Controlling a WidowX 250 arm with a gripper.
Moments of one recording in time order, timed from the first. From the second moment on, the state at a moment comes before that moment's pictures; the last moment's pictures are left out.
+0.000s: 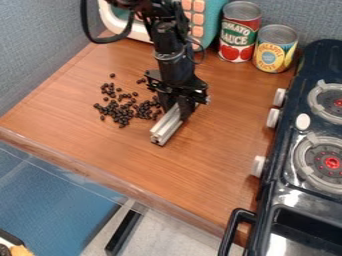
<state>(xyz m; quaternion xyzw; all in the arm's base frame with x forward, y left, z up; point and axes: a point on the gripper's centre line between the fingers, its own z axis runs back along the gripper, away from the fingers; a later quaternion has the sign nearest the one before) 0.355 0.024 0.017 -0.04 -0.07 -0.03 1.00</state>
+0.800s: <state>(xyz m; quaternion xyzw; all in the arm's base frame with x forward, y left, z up) 0.353 0.061 0.016 -0.04 -0.08 0.00 1.00</state>
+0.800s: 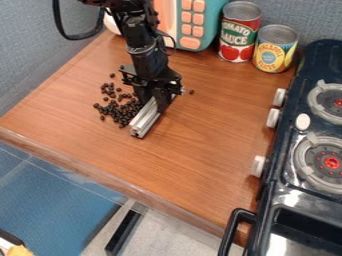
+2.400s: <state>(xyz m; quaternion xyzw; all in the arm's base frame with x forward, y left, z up) 0.334 0.136 0.013 -0.02 -0.10 0.04 0.99</state>
